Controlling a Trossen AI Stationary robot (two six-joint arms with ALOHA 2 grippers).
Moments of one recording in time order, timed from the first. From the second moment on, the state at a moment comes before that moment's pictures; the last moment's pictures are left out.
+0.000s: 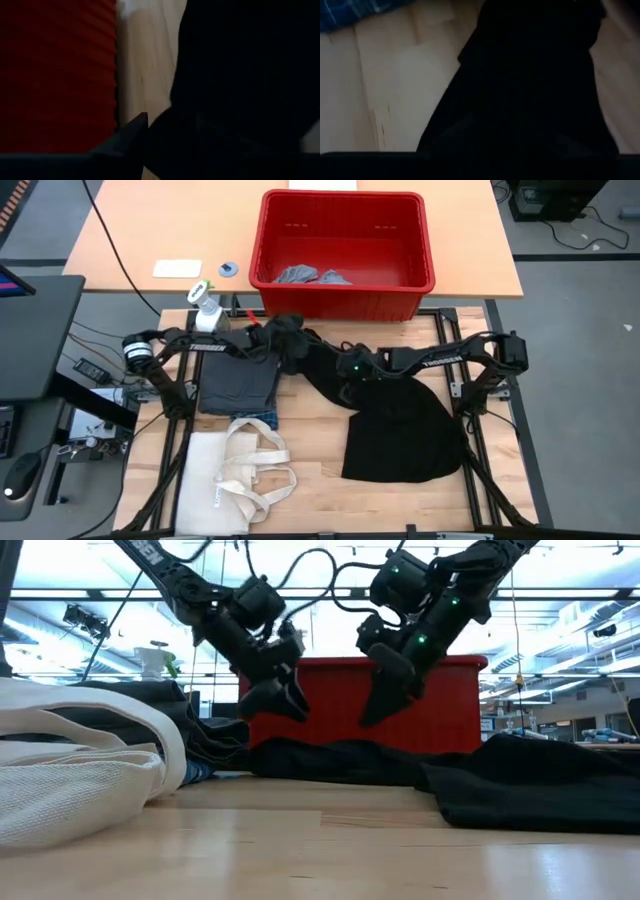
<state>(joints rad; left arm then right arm) 0.41 1.62 0.93 0.07 -0.07 0.84 -0.16 1.65 0.96 -0.19 0.14 0.17</state>
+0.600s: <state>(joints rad) 0.42 1.94 1.35 -0.36 -0.19 1.07 -0.12 1.65 0.82 -0.16 0.24 0.29</state>
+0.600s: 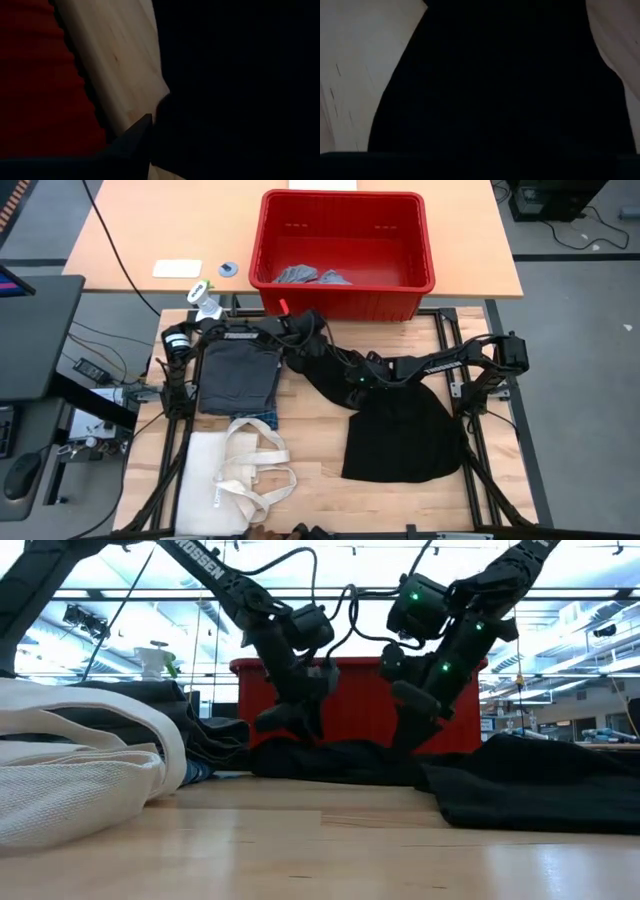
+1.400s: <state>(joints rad) 0.41 2.01 1.35 -0.28 -0.22 1.18 -0.08 1.65 0.79 0.00 0.24 0.30</state>
